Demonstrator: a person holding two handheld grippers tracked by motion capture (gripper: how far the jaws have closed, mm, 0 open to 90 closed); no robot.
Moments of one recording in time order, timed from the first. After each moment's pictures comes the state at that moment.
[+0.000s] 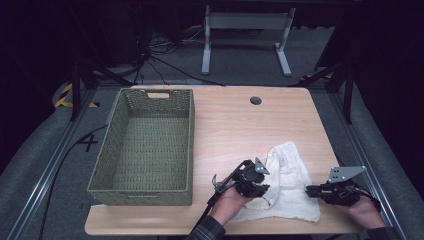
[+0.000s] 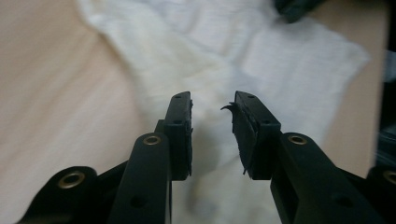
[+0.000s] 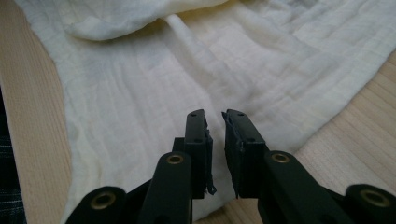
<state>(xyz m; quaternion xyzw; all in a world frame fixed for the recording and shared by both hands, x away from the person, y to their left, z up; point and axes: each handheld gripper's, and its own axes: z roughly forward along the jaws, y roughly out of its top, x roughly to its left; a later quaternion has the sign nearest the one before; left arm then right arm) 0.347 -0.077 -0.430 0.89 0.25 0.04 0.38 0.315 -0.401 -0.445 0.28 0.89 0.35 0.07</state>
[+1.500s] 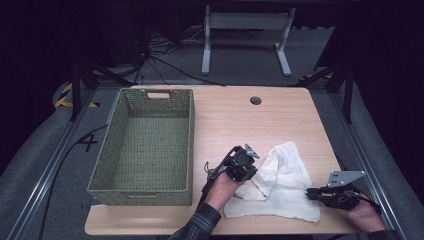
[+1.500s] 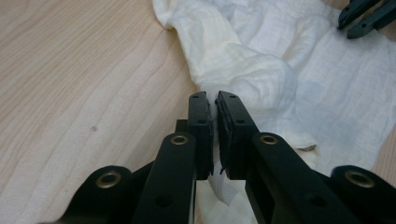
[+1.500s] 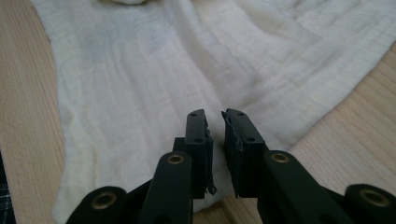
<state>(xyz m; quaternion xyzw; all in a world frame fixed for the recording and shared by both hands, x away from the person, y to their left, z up) 0.379 -0.061 -0.421 0.89 0.27 0.02 0.36 0.306 -0.399 -0.451 0.27 0.90 0.33 0.09</state>
